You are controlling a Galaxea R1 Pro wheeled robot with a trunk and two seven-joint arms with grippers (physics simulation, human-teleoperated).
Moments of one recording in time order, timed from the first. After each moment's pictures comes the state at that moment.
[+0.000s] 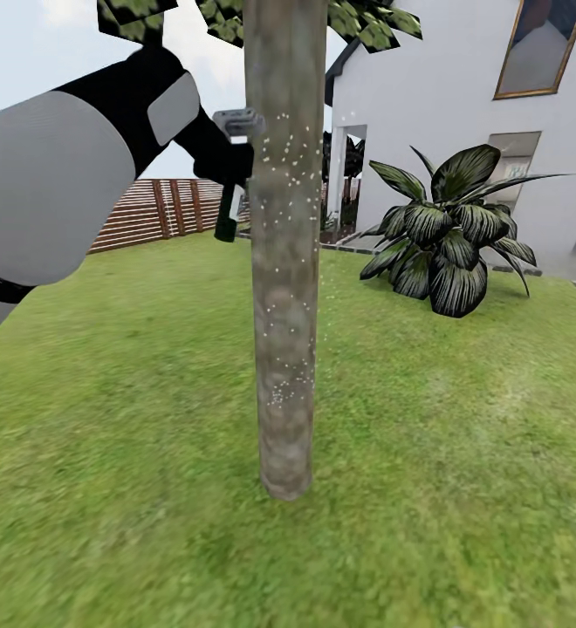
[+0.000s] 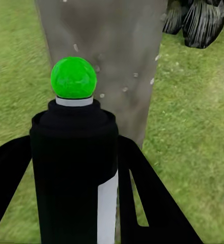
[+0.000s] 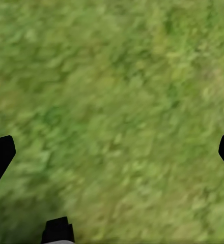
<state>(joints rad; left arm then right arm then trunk) -2.14 -0.17 0.10 -0.04 -0.09 0.90 -0.15 -0.42 -0.08 0.23 0.06 -0.27 -0.27 -0.17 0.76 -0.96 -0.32</state>
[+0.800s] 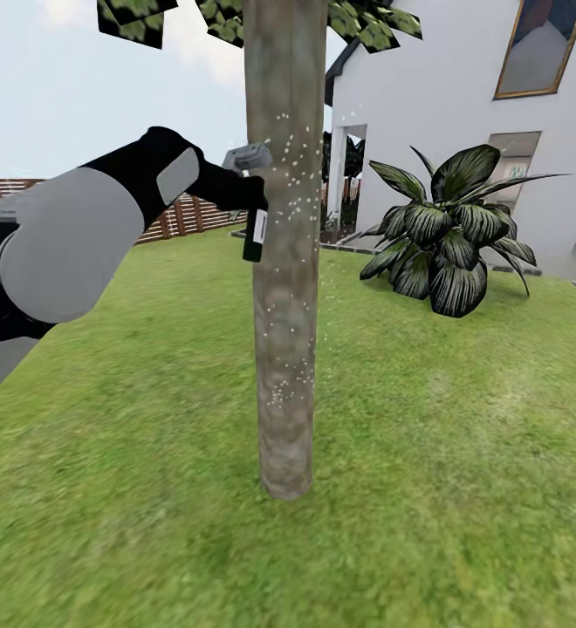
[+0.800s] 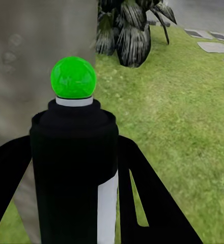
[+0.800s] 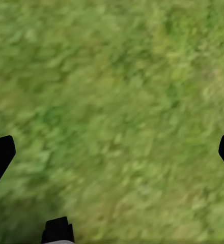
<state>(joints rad) -2.00 -0.14 0.10 -0.03 -0.08 0.67 -0.45 -0.42 -0.08 0.23 0.06 -0.27 -0.27 -0.17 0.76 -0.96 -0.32</state>
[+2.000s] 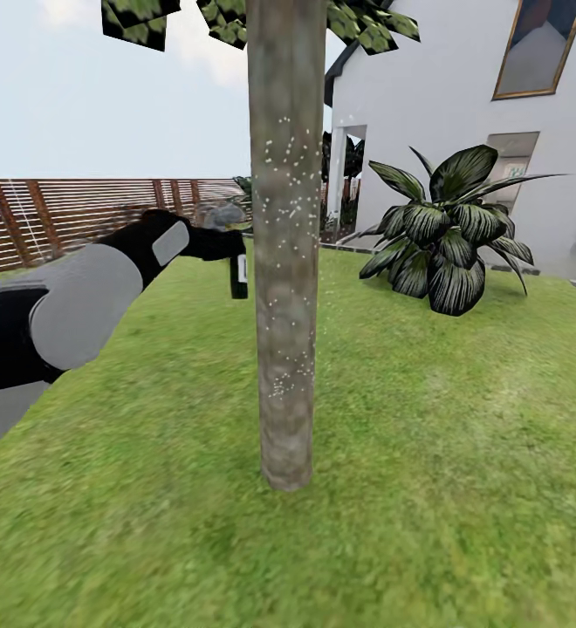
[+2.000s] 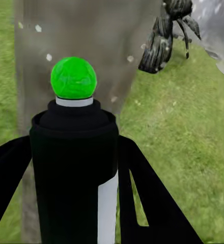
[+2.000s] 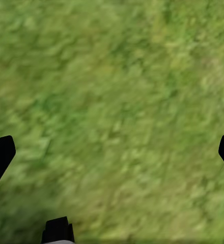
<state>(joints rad) -1.80 -0.06 0.11 -0.03 0.05 0.52 -0.35 -0.42 -0.08 0.23 0.06 -0.27 -0.27 -0.17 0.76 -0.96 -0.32</state>
